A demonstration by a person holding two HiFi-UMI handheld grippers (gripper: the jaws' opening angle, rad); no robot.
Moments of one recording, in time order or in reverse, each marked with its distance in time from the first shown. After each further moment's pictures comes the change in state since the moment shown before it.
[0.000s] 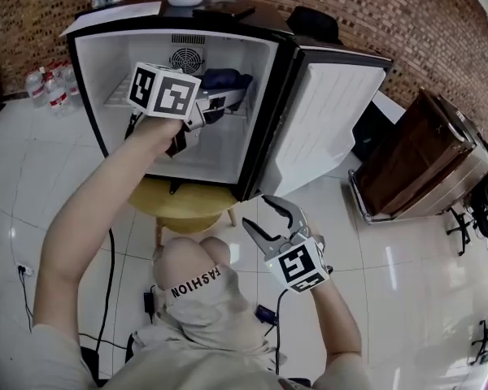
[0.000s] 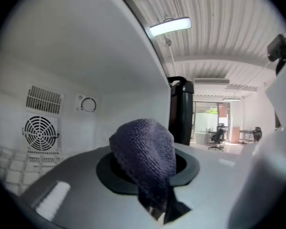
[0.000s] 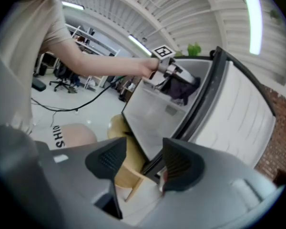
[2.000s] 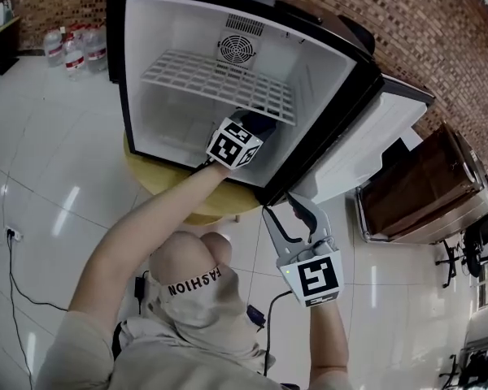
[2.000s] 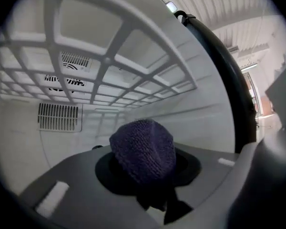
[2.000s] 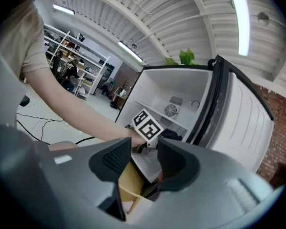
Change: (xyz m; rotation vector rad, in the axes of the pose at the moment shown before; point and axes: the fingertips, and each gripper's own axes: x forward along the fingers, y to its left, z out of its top) left arm 0.064 0.108 -0.155 0.222 -0.046 0.323; right arm 0.020 -0.008 0.062 0.090 -0.079 -0.081
